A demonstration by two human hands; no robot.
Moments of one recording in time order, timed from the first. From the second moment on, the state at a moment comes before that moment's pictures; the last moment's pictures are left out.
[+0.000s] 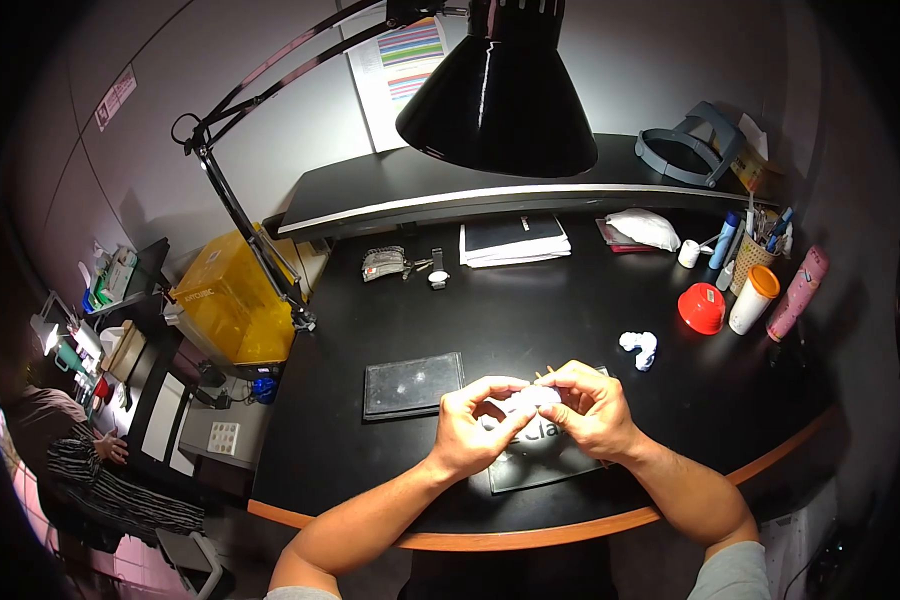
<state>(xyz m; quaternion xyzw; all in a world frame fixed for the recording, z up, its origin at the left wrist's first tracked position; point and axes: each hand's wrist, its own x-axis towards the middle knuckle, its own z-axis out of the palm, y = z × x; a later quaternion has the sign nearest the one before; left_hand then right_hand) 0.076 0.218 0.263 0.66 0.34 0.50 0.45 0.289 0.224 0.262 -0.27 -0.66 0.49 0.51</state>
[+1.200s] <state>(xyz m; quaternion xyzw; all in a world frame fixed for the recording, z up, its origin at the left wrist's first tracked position) 0.071 0.226 0.260 0.61 0.30 0.50 0.53 0.293 0.227 0.260 -0.29 -0.61 0.55 0.49</state>
